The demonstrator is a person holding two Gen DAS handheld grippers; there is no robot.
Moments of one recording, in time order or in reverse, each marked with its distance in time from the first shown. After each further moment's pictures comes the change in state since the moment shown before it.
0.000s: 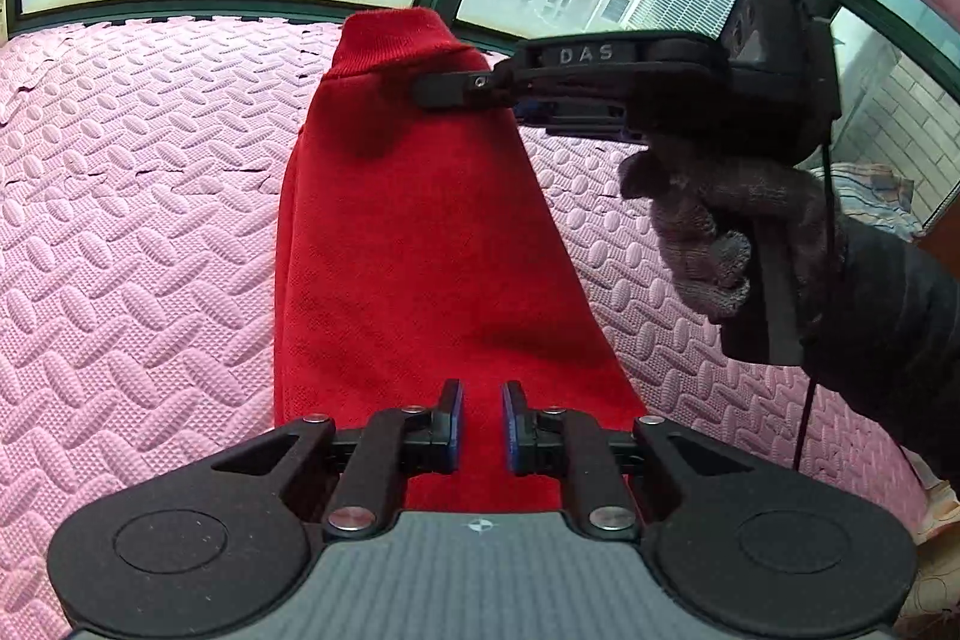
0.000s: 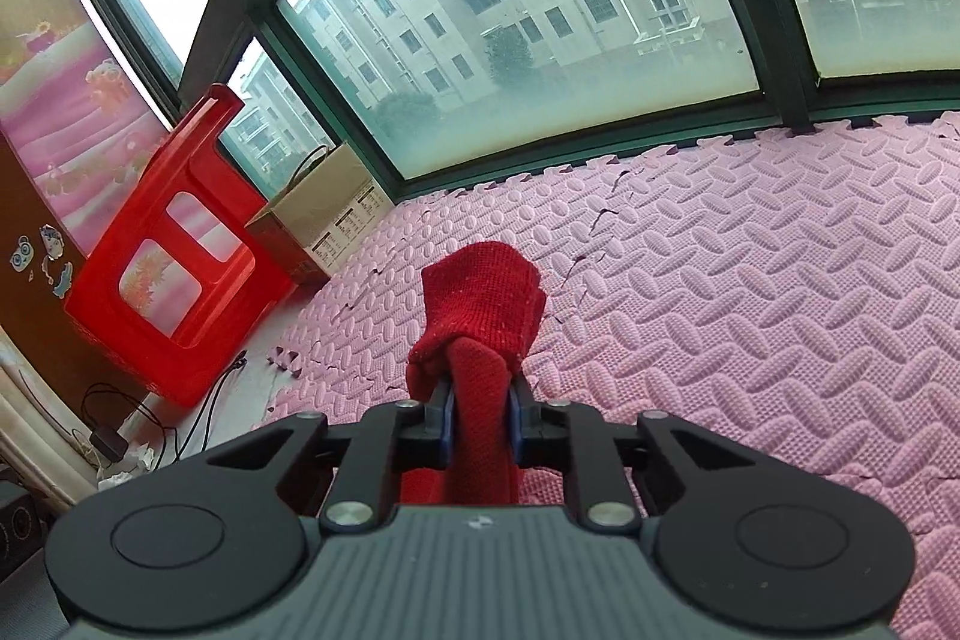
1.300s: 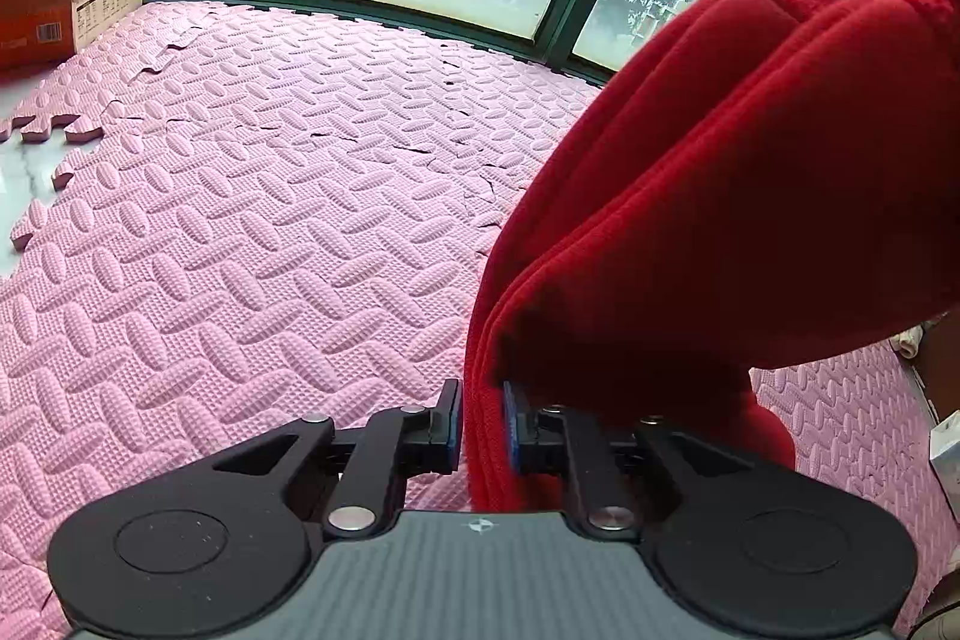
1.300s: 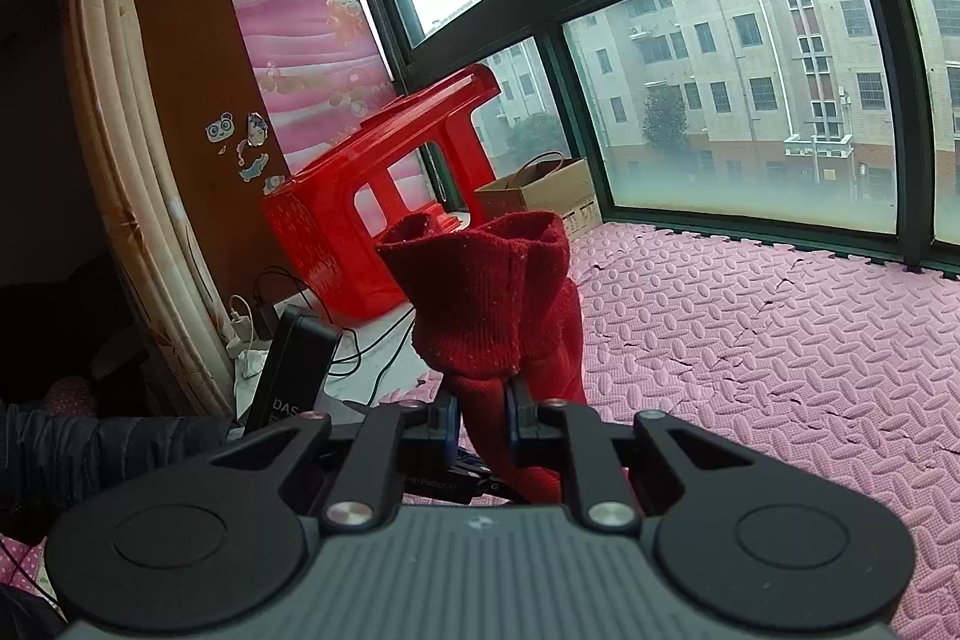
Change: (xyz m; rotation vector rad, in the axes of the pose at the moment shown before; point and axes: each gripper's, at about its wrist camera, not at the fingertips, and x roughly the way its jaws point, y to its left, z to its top) left arm -0.051 0.045 -0.044 -0.090 -0.109 0.137; right arm -0.157 0.151 -0.085 -0.382 -0.032 0.192
